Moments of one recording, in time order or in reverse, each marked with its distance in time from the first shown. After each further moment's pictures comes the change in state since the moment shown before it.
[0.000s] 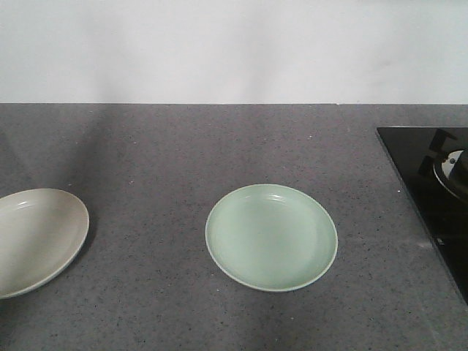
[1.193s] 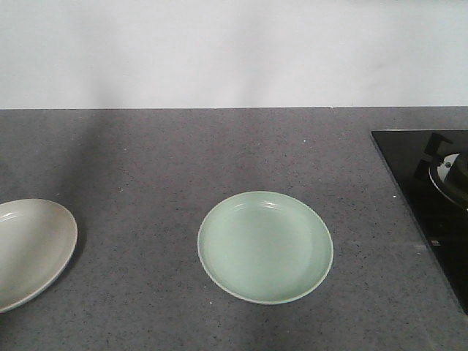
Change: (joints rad) left arm 0.000 0.000 0.000 0.000 0.000 -0.001; right arm 0.000 0.000 0.000 0.000 0.000 0.000
